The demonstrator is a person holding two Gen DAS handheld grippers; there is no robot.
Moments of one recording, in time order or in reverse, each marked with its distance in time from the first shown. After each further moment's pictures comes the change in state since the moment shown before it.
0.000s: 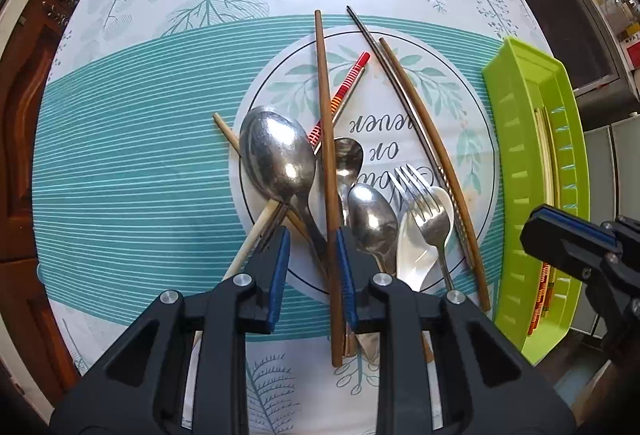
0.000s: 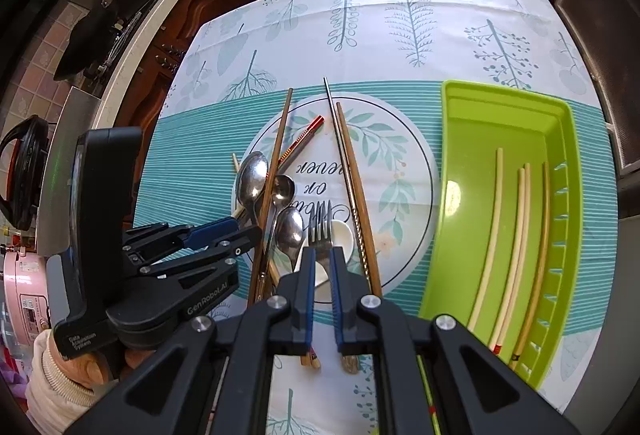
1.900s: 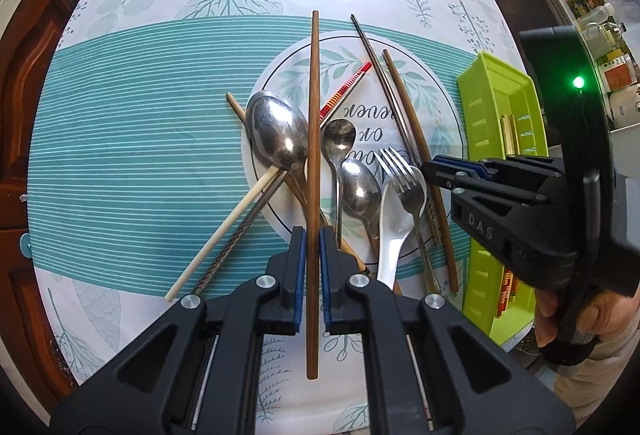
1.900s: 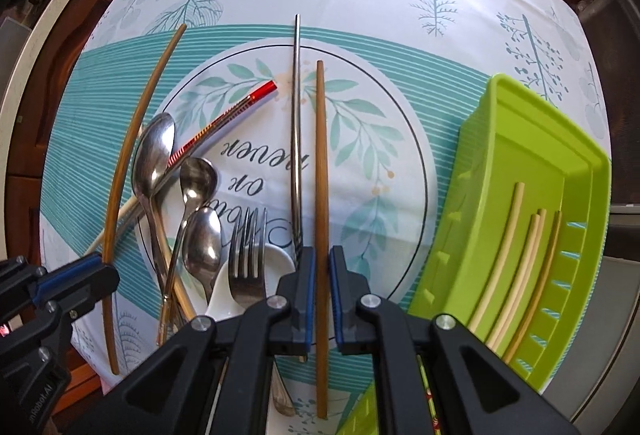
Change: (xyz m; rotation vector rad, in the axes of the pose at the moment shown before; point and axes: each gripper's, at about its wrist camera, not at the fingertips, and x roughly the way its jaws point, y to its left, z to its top) left arm -0.038 0.026 -0.026 -0.059 -0.015 -0.119; right arm 0.083 0.011 0.028 -0.155 0.183 -0.276
